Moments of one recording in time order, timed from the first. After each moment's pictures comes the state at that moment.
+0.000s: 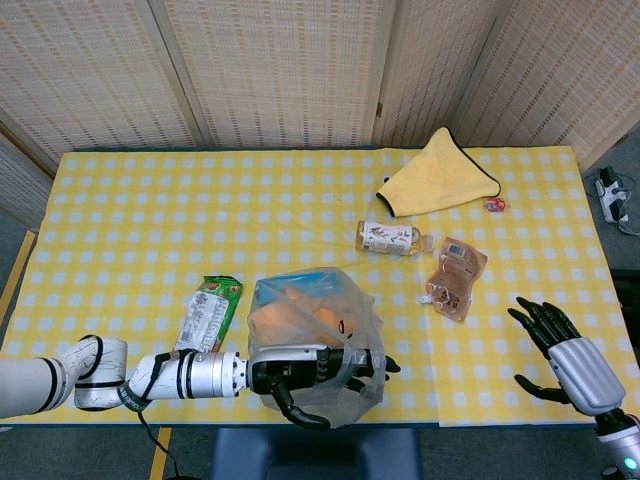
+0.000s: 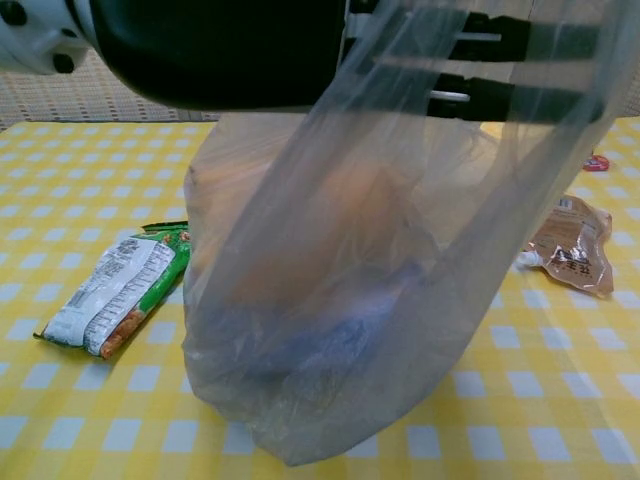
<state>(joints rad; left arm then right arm) -1.33 -1.15 0.16 -1.76 1.94 1.21 -2.10 0.14 -1.01 -0.10 -1.54 -1.75 1.47 0.29</state>
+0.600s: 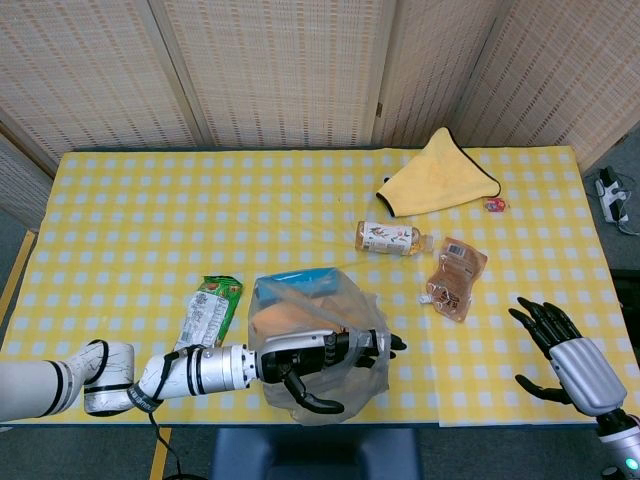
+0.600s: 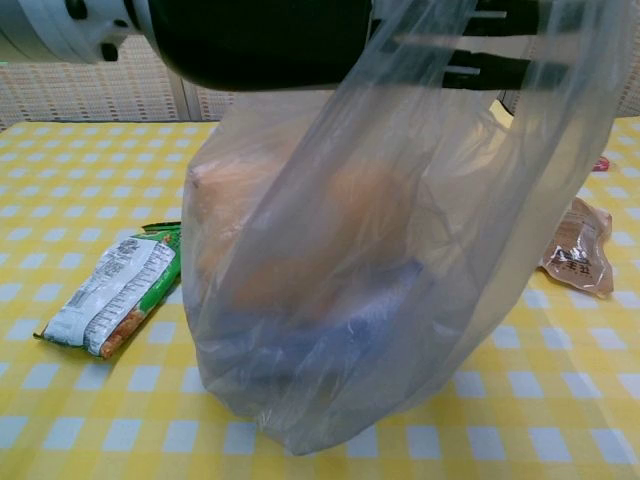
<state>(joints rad) -1.31 -1.16 0.11 -1.80 1.81 1.14 -1.93 0.14 -1.01 -0.10 -1.54 -1.75 1.48 0.31</state>
